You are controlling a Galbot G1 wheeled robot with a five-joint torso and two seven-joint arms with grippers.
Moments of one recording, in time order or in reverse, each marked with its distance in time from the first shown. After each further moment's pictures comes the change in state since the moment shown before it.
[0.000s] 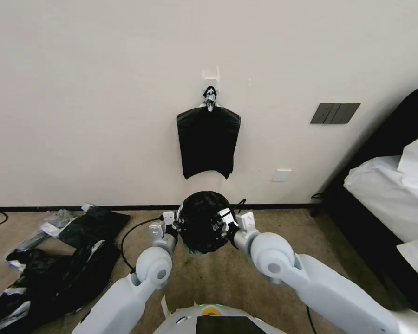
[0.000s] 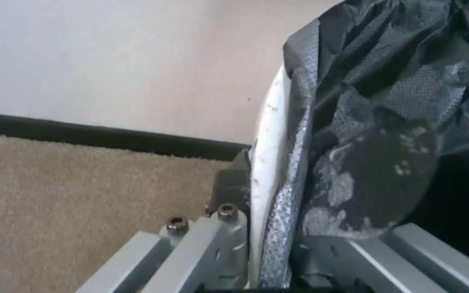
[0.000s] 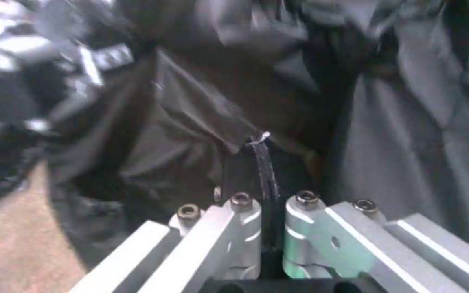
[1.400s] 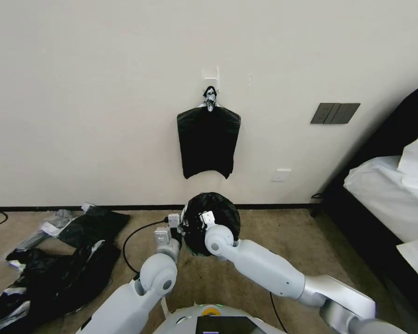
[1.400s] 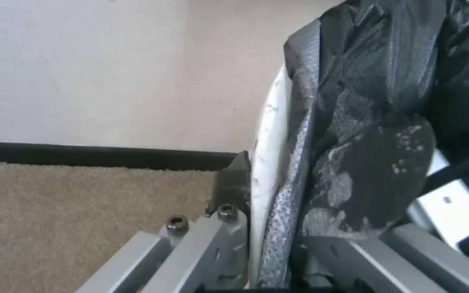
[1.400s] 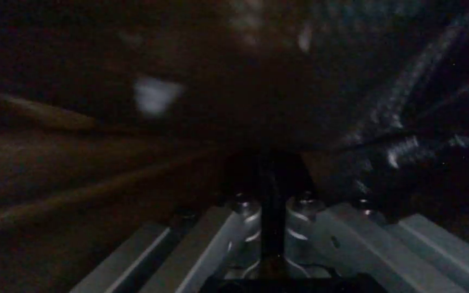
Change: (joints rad) left arm 0.023 0.007 0.060 -0.040 0.106 -0.016 -0.004; right arm 0.191 0.326 -0.243 -0.529 -0.076 0.009 0.152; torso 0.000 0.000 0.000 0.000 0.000
